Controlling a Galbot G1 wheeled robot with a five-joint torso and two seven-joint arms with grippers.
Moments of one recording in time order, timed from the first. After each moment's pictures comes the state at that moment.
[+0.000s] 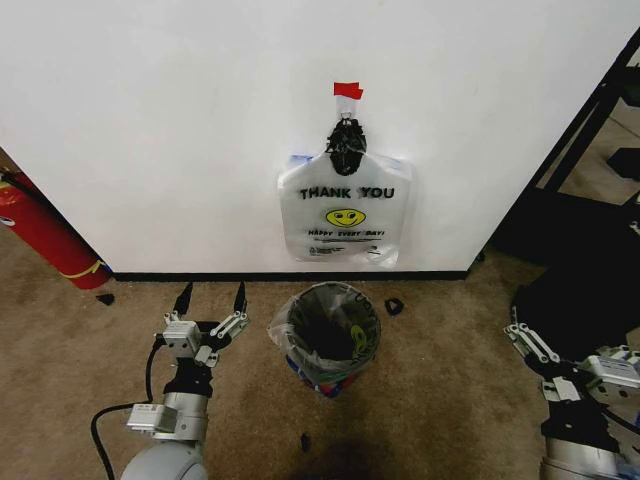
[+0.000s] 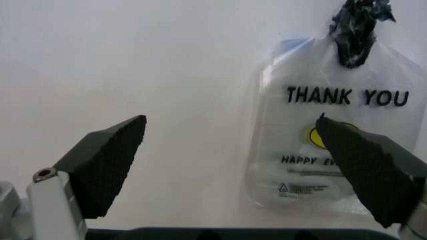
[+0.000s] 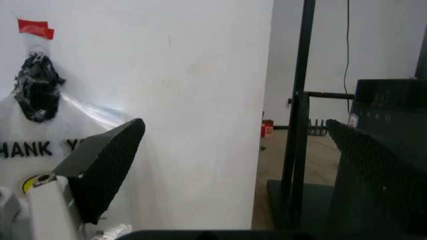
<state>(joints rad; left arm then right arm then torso) 1.61 -1.18 -0.39 -2.22 -0.27 -0.27 -0.26 -1.88 1.60 0.71 2.42 0.06 0.34 0.10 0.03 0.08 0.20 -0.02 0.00</state>
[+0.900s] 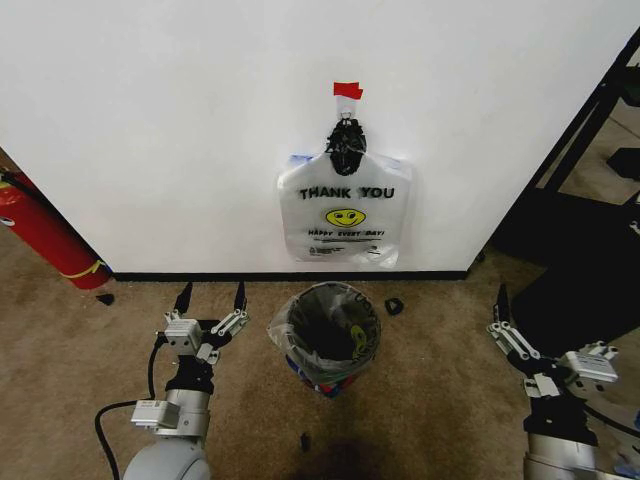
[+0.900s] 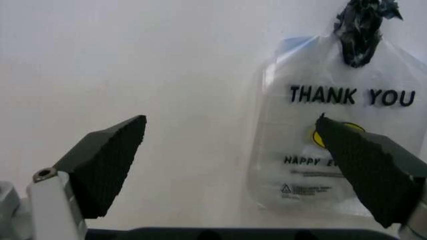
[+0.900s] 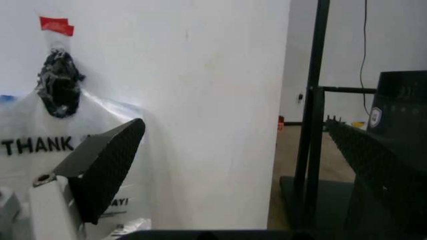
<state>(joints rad) 1.59 -1.18 -0.38 -2.20 -0.27 -0.26 -0.27 -1.87 1.61 0.64 2.41 0.01 0.33 0.10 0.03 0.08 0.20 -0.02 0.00</state>
